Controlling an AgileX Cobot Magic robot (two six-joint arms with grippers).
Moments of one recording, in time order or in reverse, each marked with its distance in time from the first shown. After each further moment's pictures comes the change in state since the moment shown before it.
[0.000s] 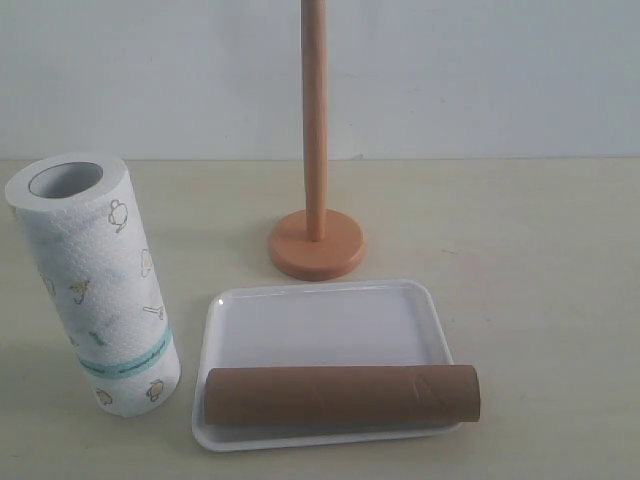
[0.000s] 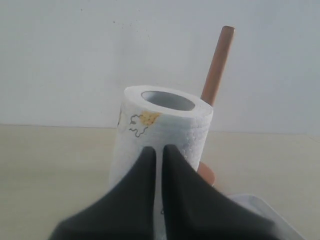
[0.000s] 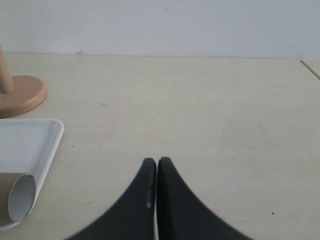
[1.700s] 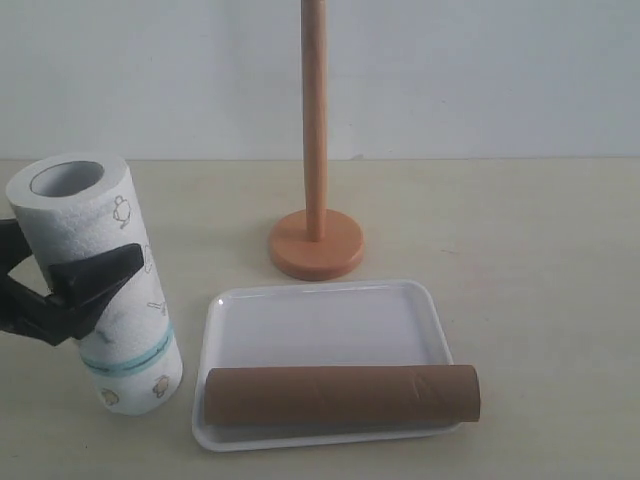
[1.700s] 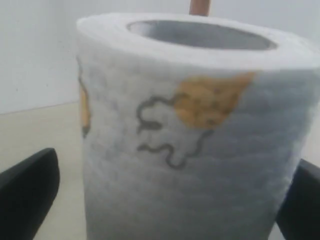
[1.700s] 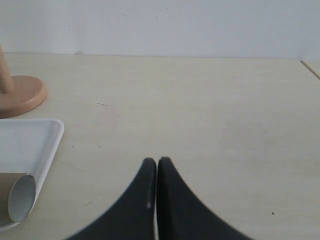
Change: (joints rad) left arm 0.000 1.139 -0.235 -0.191 -0.664 0.726; right arm 0.000 0.000 0.000 0.000 0.000 0.000
